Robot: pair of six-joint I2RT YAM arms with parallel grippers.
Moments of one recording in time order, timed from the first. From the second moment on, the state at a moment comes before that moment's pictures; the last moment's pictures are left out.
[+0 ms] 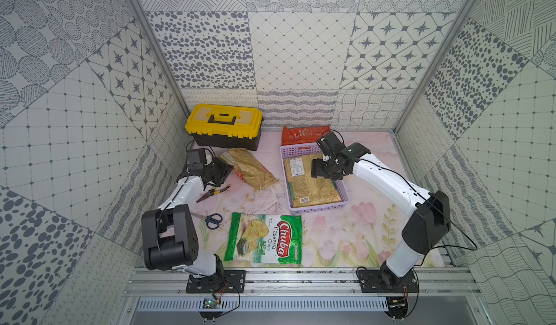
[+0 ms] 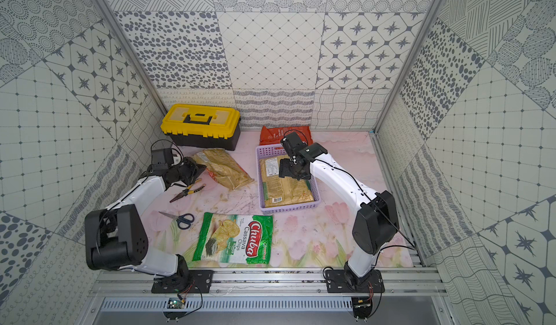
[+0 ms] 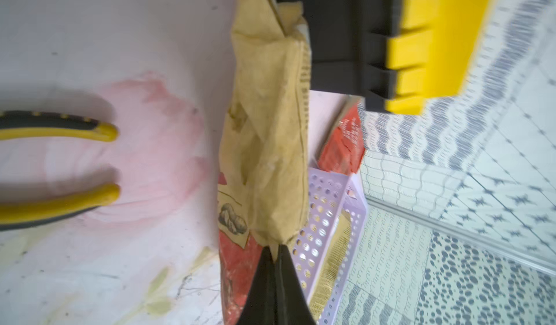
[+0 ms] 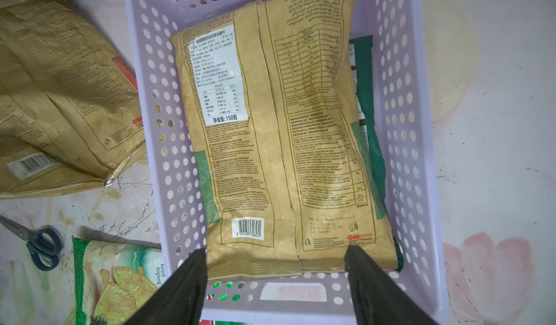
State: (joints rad) left arm 0.22 1.47 0.99 -0.25 0.56 -0.90; right arm 0.61 1.69 1.57 -0.98 0.09 0.60
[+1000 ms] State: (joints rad) left arm -0.40 1.40 1.26 -0.01 0.73 -0.88; right arm 0.42 1.23 1.44 -0.97 0.25 0.60
